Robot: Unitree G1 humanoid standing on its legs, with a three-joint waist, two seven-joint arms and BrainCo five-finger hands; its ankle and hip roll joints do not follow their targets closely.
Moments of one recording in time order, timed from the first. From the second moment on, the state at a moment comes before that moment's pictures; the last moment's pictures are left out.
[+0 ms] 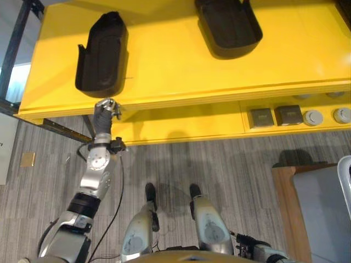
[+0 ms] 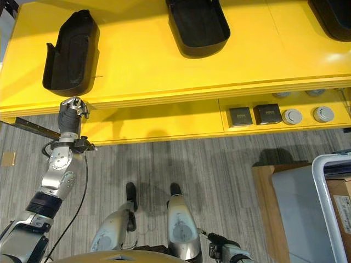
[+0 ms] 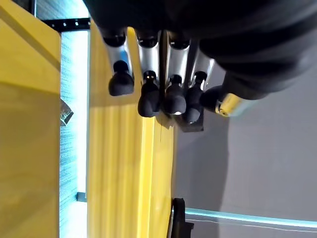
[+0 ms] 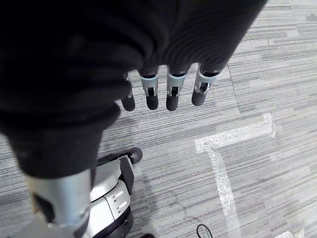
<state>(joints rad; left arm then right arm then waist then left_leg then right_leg) -0.36 0.35 -0.19 0.25 -0.50 -0.35 0.28 -0.08 -0.34 0.22 1.23 0.46 0.13 0.07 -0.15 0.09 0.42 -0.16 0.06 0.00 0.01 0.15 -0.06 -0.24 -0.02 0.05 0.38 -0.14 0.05</state>
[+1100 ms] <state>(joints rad) -0.64 0.48 -0.08 0.42 -0.50 -0.43 0.37 -0.11 -0.39 0.22 1.23 0.43 0.15 0.08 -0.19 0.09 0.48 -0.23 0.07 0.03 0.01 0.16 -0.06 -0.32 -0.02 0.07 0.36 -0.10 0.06</state>
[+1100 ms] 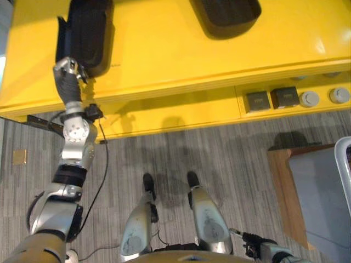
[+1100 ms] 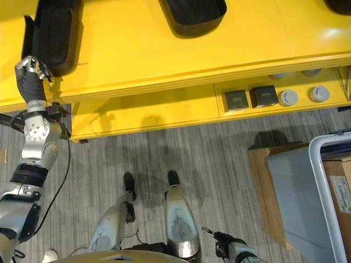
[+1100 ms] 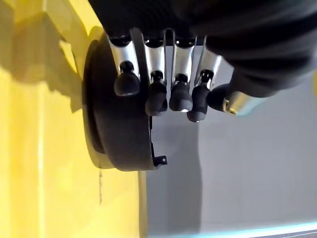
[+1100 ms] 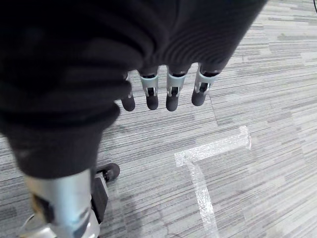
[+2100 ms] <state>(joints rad) -0.13 0.36 -0.24 0.15 -0.34 -0.44 0.51 -0.17 -0.36 0.22 1.27 0.15 0.28 -0.02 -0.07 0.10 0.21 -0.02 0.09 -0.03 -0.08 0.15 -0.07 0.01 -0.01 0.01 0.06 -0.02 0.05</state>
